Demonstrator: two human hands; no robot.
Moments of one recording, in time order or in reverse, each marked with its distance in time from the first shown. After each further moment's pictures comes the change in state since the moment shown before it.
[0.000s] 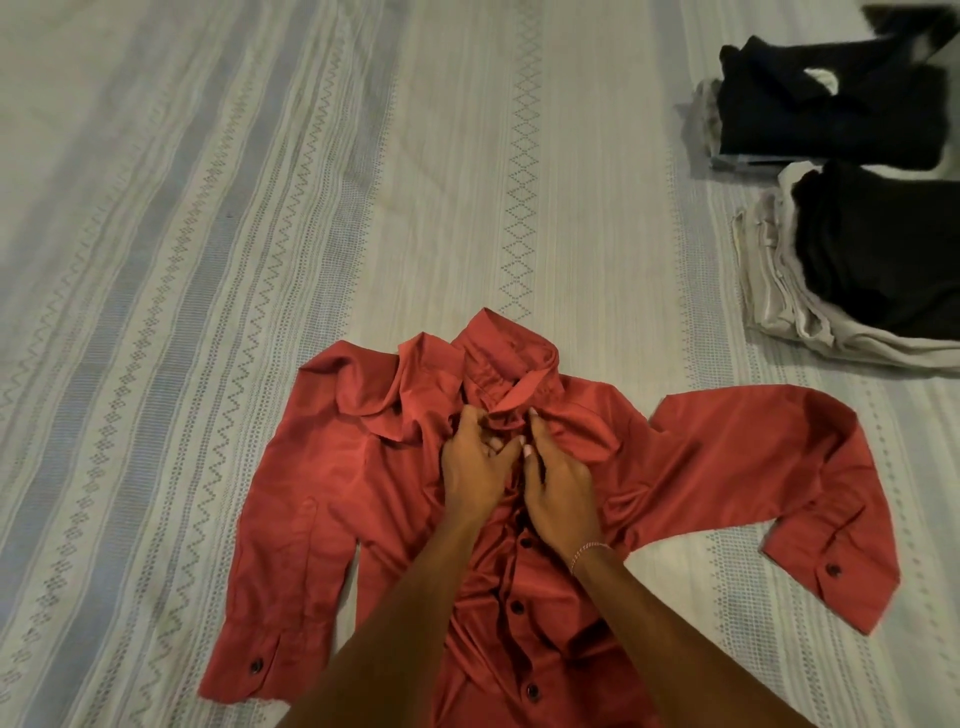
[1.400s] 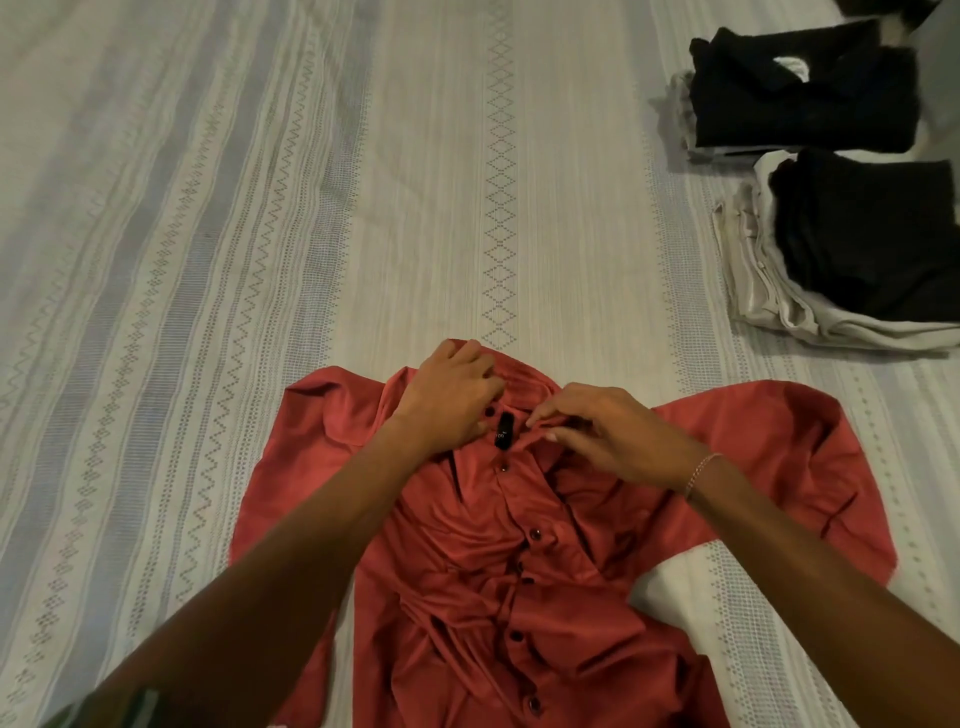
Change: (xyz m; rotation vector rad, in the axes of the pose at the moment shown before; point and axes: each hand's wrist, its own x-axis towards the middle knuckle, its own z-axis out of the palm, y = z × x) left_hand 0.084 0.068 -0.052 1.330 -0.407 0.978; right_hand 0.078 -0.024 -0.116 -0.155 -0.561 -0.374
